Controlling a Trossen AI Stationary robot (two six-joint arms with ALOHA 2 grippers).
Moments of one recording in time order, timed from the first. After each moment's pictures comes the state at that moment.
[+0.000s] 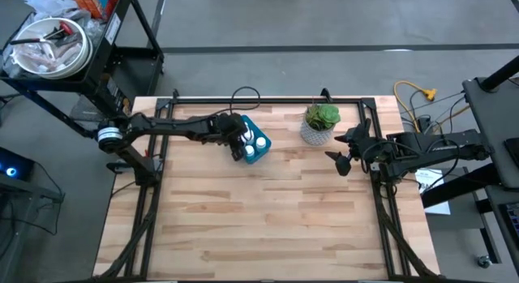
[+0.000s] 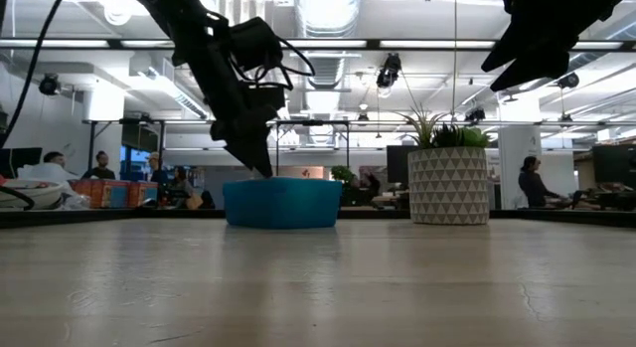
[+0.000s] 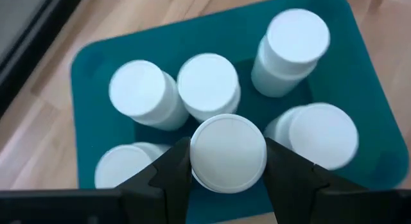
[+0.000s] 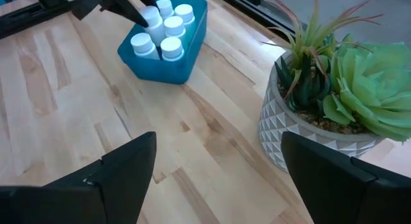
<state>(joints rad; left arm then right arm) 0.31 1.56 1.01 -0.41 -0.18 -0.12 0.12 0.71 0.71 -0.73 0.50 0.58</state>
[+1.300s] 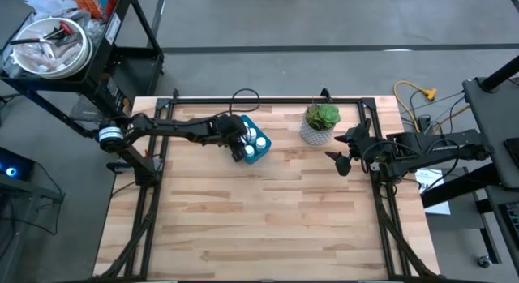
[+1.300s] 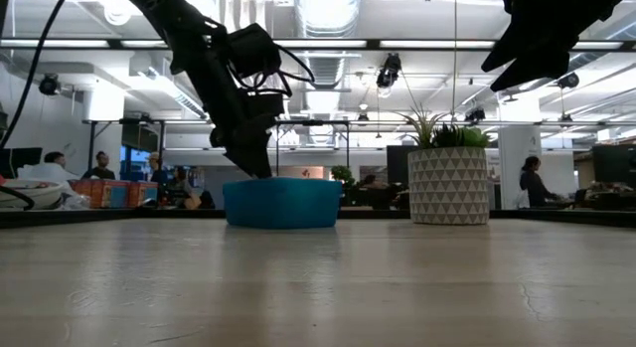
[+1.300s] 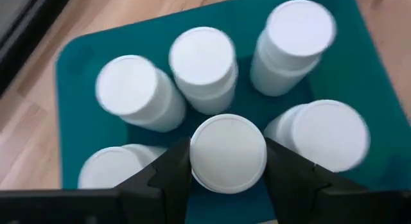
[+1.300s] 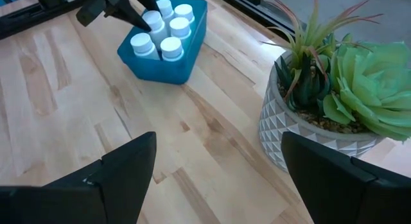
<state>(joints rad) 0.31 1.57 0.96 -0.34 -0.18 -0.12 0.12 0.71 0.71 -0.73 0.50 0.58</state>
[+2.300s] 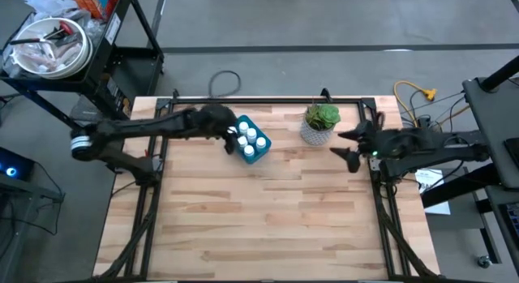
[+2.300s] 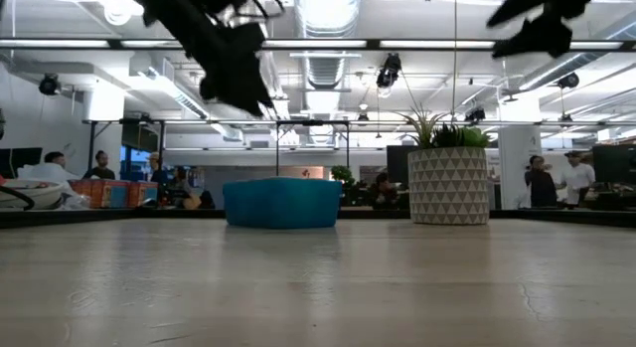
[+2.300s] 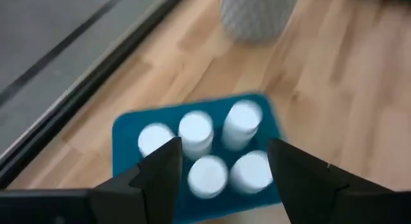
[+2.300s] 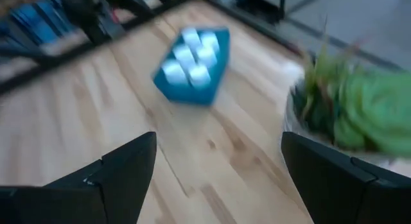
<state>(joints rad) 0.31 1.29 0.99 -0.39 -0.13 -0.15 0.12 0.63 0.79 -0.73 0.44 0.57</state>
